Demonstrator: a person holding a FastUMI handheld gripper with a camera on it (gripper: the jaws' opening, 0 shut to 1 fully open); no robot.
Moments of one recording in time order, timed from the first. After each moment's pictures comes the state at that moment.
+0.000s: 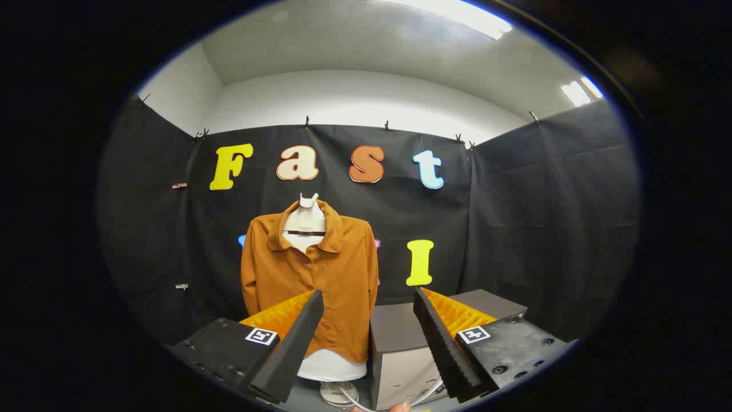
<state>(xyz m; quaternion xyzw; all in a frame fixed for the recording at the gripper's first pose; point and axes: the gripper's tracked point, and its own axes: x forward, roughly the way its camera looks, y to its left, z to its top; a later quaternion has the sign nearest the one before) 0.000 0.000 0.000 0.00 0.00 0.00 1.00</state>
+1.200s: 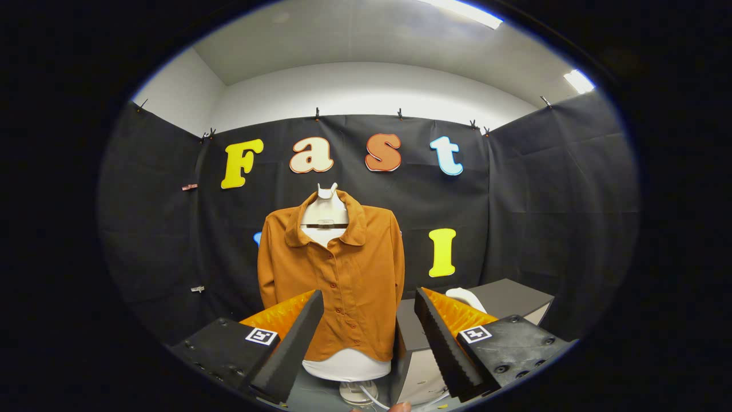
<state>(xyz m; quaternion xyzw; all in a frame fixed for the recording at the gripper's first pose) 0.029 0.045 -0.020 0.04 0.03 0.04 1.00</state>
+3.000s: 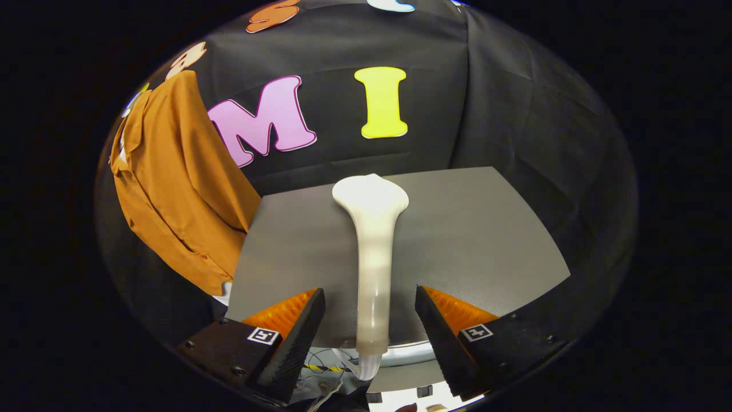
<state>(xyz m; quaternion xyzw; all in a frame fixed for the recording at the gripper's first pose) 0.254 -0.240 -0.300 0.05 0.46 0.00 0.89</state>
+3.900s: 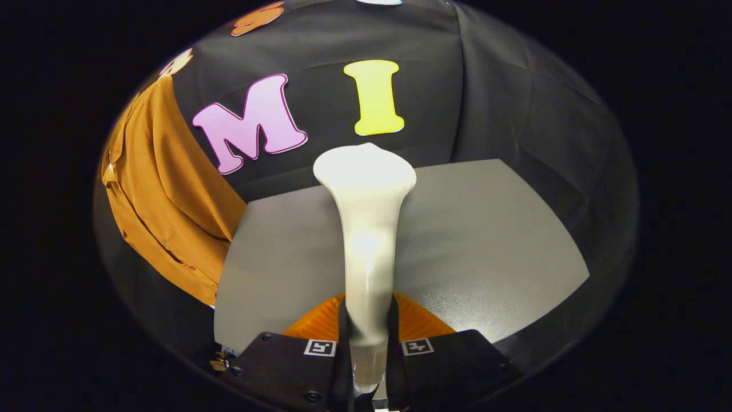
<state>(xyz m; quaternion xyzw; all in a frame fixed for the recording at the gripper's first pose) 0.274 -0.244 -0.308 0.06 0.43 -0.01 0.90</state>
